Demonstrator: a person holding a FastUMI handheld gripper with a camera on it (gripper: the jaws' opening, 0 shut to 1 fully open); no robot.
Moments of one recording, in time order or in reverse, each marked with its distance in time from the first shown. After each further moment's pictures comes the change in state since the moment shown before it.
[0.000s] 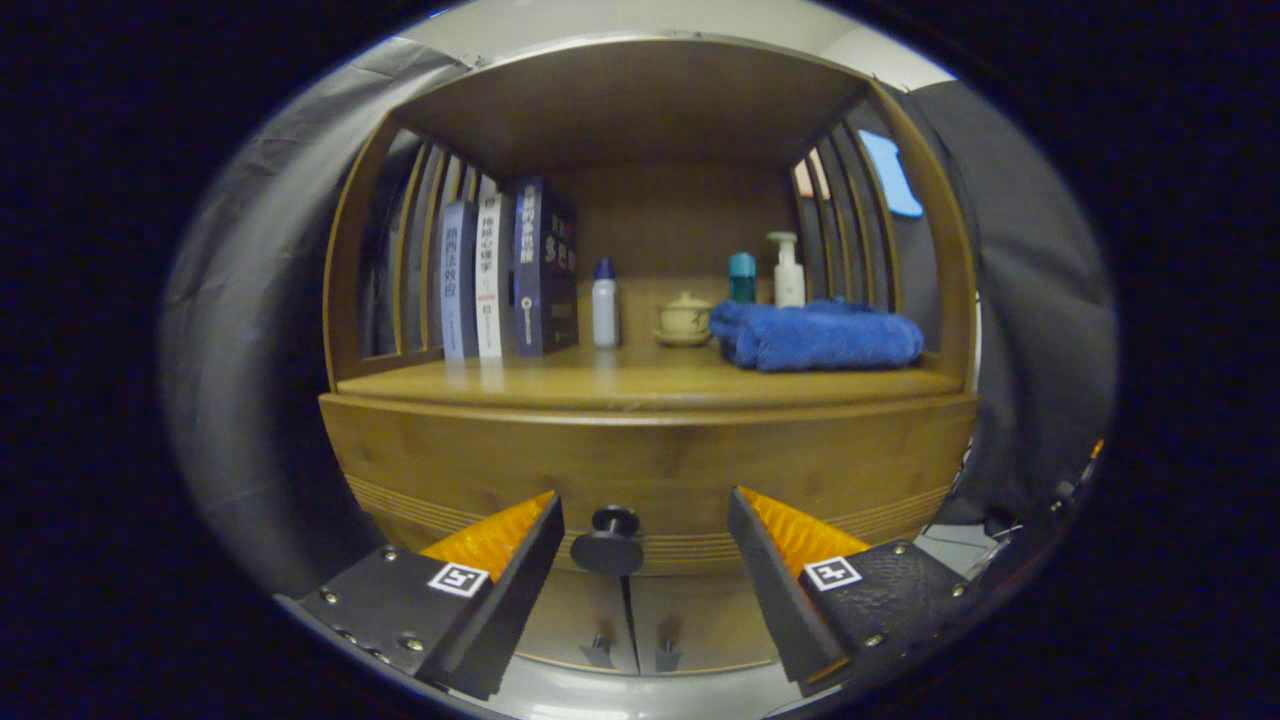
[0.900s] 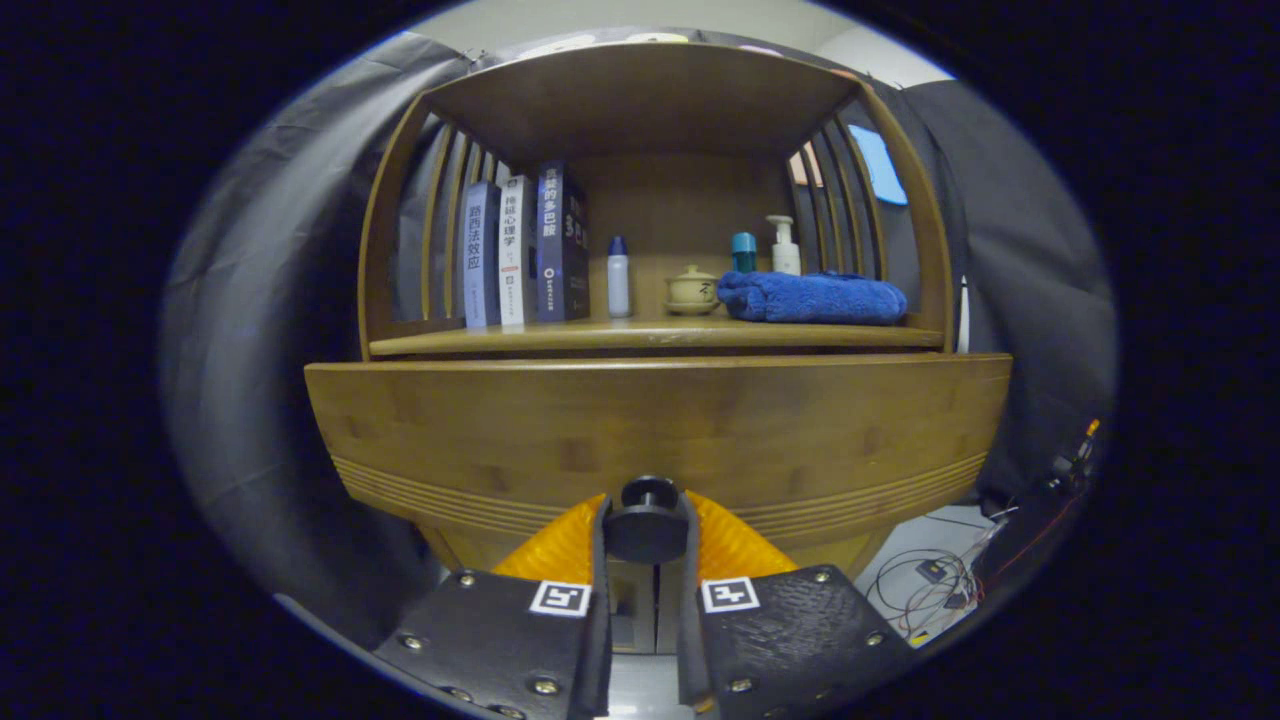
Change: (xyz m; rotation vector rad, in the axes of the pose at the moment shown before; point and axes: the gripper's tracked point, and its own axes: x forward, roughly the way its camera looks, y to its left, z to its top) arm -0.060 0.019 -0.031 -0.007 -0.002 -0.043
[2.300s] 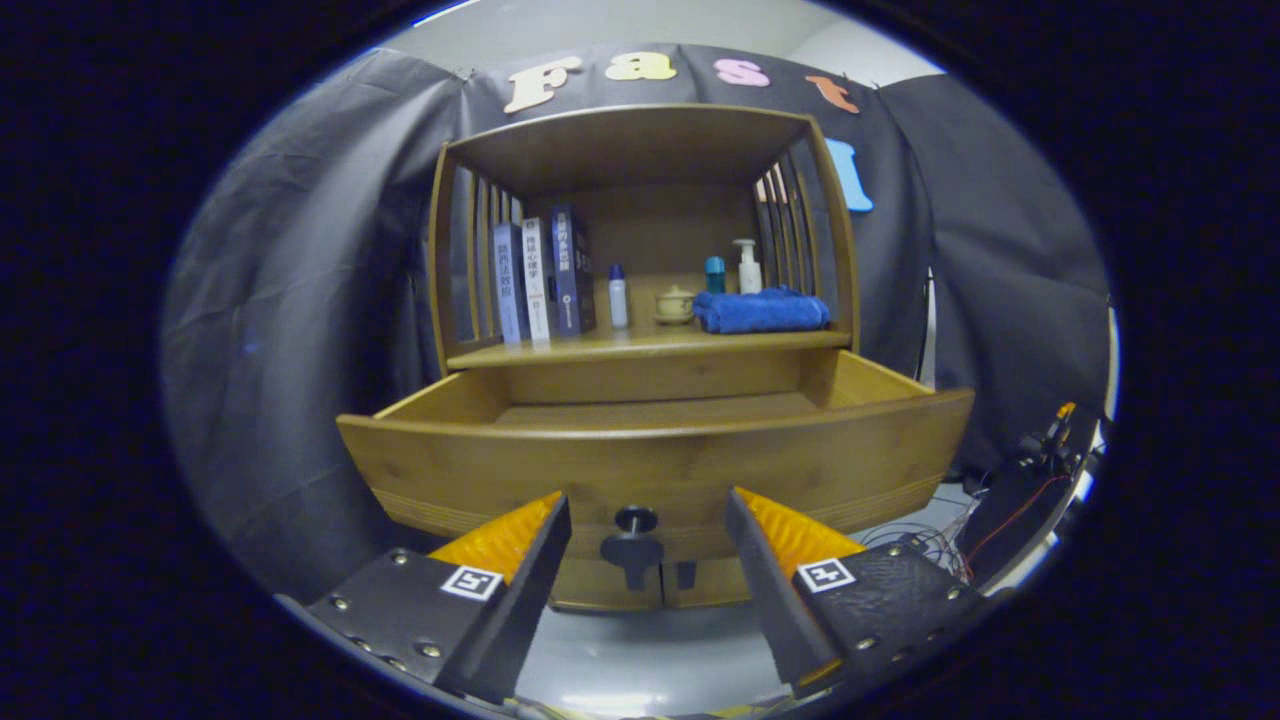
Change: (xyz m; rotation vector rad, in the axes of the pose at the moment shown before) arm -0.144 -0.010 0.029 0.037 0.007 -0.004
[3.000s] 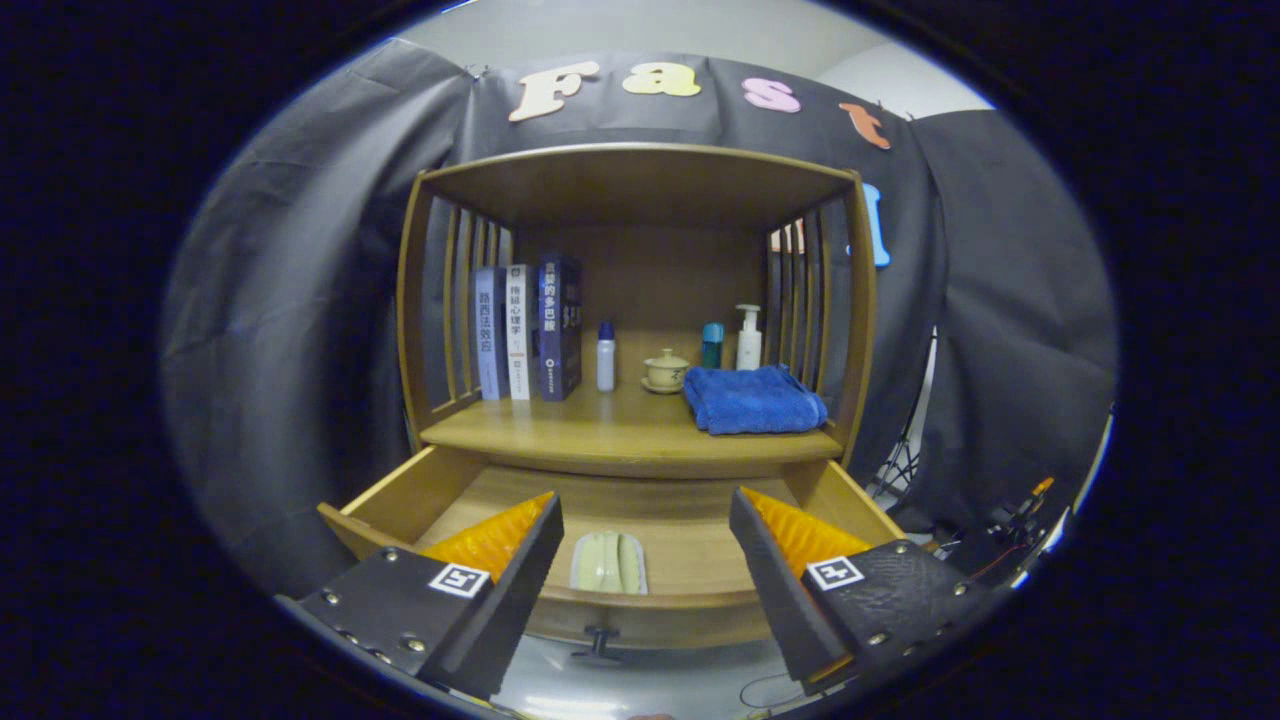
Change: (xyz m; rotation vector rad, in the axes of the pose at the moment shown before) arm 0.061 -0.010 0.109 -0.092 0.009 -0.027
